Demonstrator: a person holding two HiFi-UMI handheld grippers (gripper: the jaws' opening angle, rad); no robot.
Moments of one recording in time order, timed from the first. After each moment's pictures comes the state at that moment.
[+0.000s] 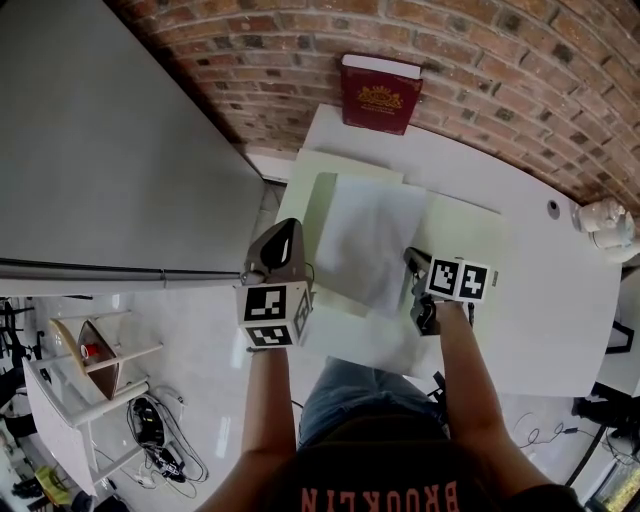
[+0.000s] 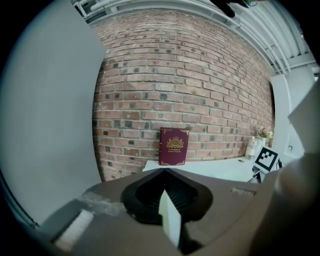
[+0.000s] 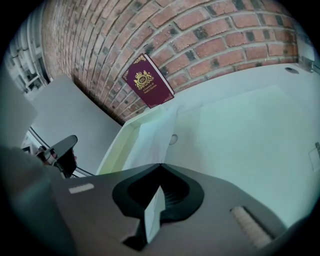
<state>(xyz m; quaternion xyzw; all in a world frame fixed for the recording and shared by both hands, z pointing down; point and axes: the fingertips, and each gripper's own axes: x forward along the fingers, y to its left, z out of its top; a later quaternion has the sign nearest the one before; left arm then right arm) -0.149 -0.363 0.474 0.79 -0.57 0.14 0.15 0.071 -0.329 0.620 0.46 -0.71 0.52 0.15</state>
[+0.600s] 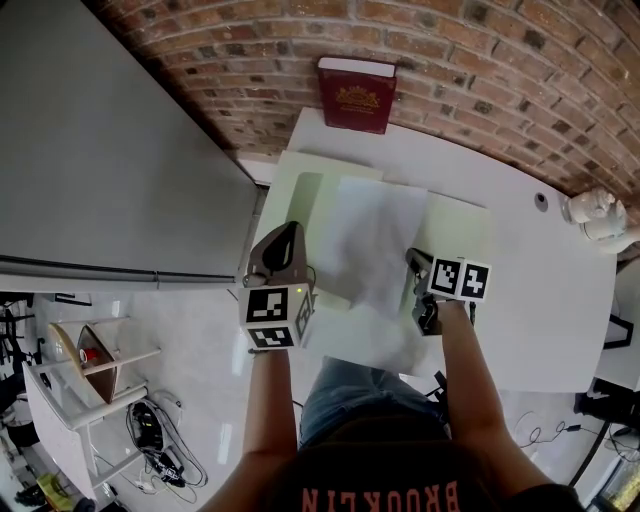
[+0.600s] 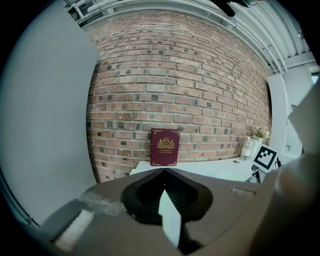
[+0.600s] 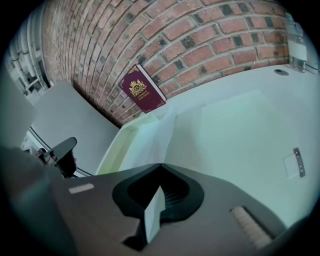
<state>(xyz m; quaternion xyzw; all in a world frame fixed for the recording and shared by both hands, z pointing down) -0.107 -0.349 0.469 0.80 -0.57 0.14 0.14 0.114 -0.315 0.612 0.47 -0.70 0.52 0.15</state>
